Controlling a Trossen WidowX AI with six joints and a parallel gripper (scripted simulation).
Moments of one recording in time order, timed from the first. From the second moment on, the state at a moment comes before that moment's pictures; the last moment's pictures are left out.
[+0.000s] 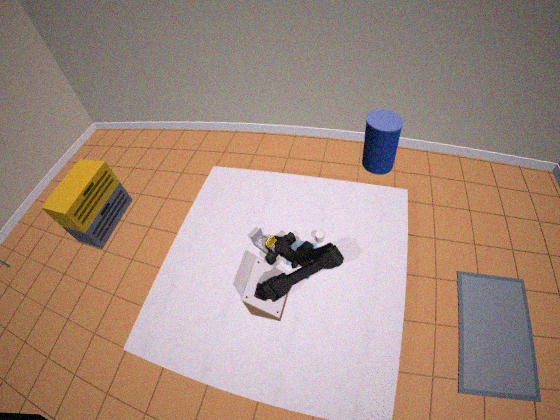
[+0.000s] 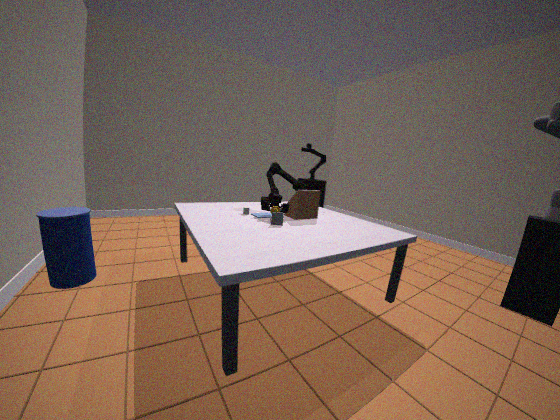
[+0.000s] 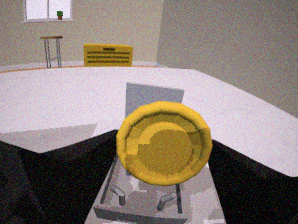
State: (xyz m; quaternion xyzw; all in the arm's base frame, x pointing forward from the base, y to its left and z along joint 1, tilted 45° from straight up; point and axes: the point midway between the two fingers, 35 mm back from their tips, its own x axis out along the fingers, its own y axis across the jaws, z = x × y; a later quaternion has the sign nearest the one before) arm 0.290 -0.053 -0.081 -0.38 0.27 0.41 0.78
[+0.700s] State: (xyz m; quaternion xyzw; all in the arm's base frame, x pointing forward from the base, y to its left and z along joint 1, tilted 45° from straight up) arm 0.281 -0.058 -0.102 -0.38 0.27 0.41 0.78
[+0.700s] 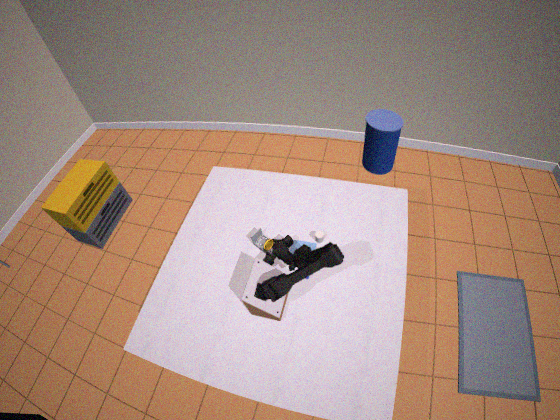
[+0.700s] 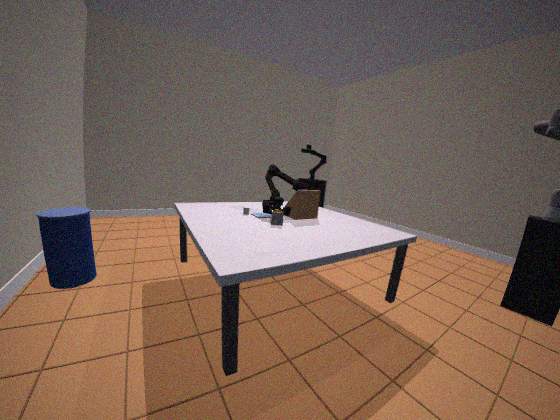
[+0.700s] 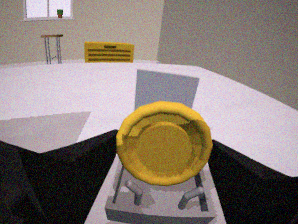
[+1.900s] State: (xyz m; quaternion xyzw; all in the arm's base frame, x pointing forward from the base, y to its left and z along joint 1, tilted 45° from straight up) arm 0.283 -0.053 -0.097 -0.38 0.28 0.41 0.78
